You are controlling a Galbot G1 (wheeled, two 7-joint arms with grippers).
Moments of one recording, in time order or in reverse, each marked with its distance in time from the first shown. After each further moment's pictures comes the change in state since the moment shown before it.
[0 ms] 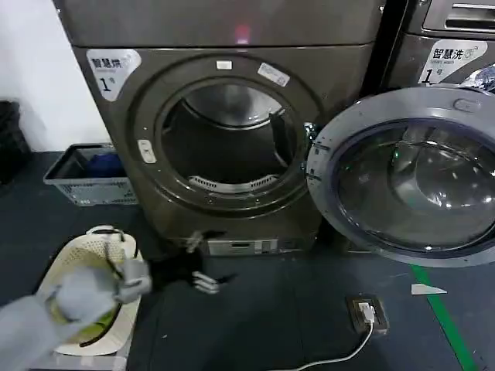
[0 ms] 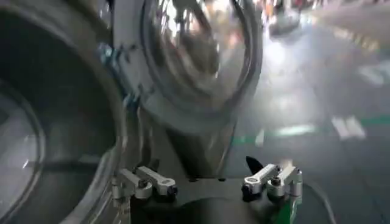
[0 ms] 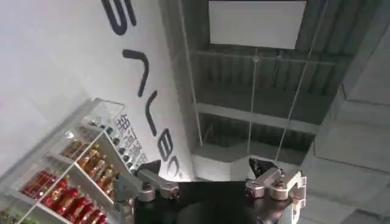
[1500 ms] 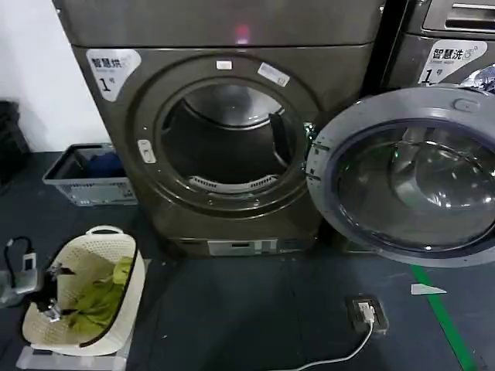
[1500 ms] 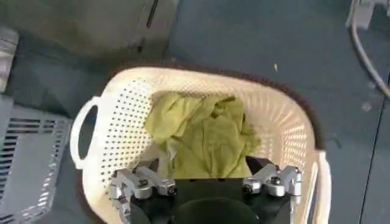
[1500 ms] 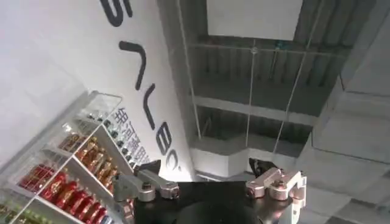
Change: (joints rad) left arm 0.126 0.455 0.050 0.364 0.199 0.163 0.136; right arm 0.037 -0.019 -0.050 -0.051 -0.025 0.019 0.011
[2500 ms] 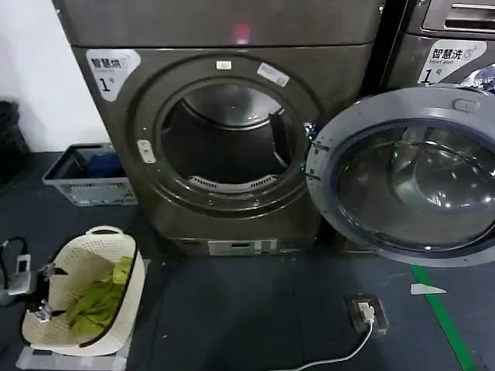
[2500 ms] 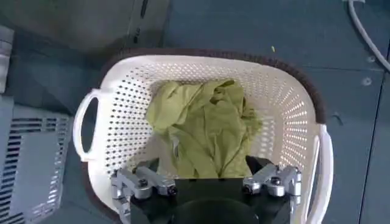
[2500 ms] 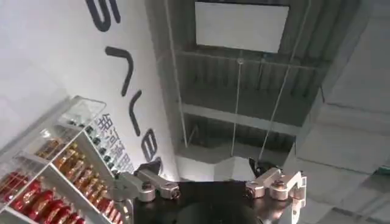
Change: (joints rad) left arm 0.001 0.016 0.006 0.021 0.055 -0.030 0.016; right arm -0.040 -0.010 0.078 -0.014 -0.004 0.016 0.012
